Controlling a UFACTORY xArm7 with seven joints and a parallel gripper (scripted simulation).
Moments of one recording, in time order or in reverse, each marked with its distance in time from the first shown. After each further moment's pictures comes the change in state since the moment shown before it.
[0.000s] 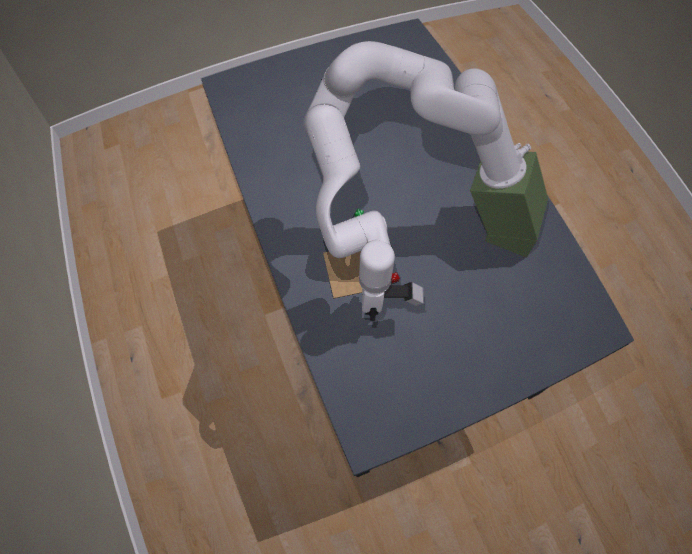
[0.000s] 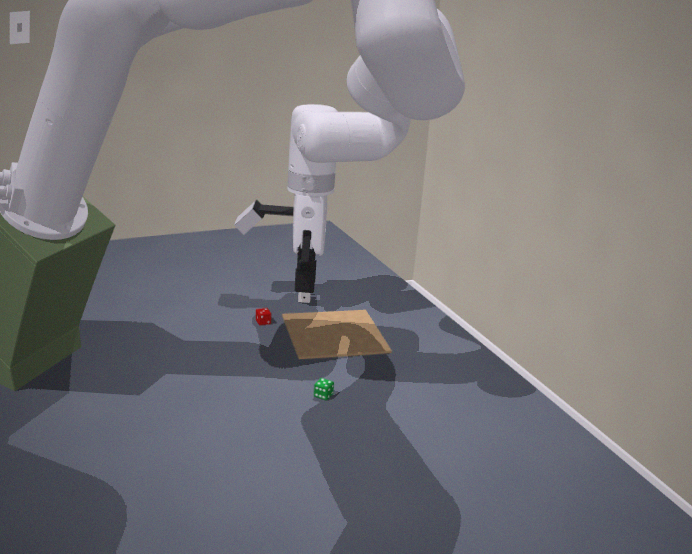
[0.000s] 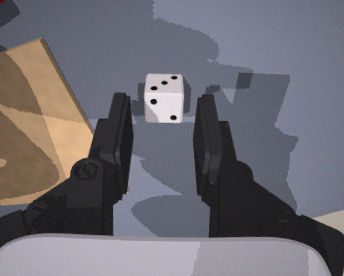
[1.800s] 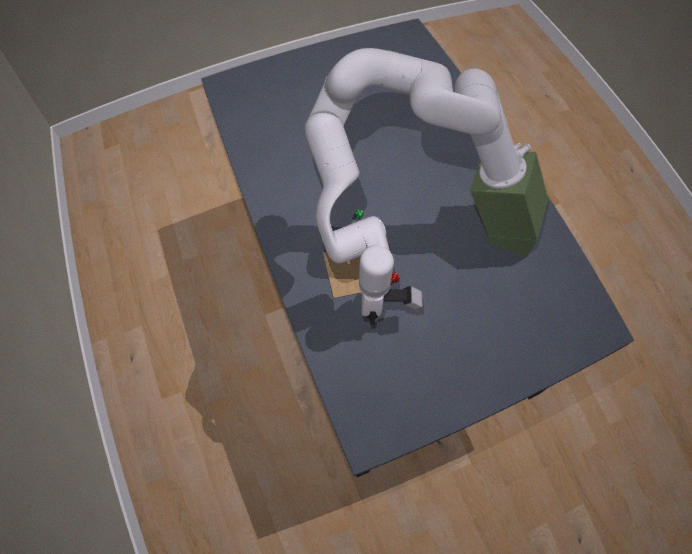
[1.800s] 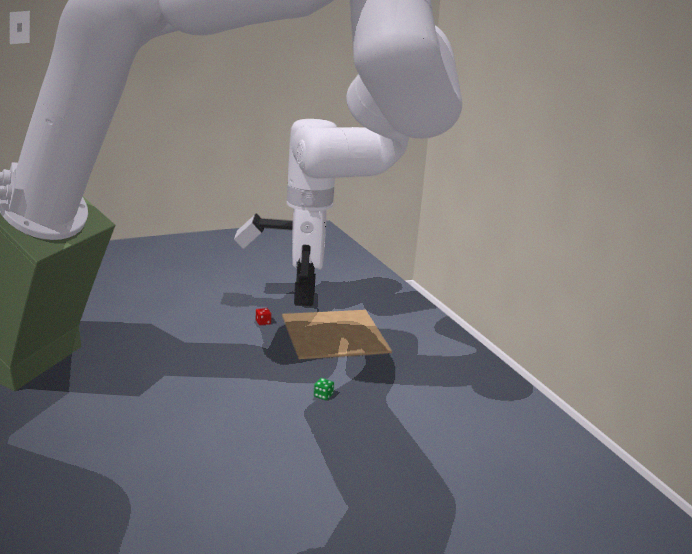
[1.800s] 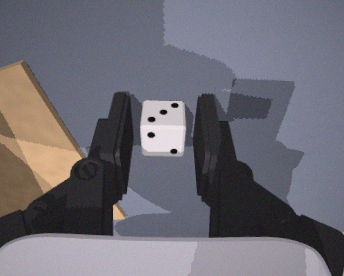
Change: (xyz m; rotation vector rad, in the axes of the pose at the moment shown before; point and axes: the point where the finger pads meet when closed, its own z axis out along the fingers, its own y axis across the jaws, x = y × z) arm 0.000 0.000 0.024 0.000 0.000 0.000
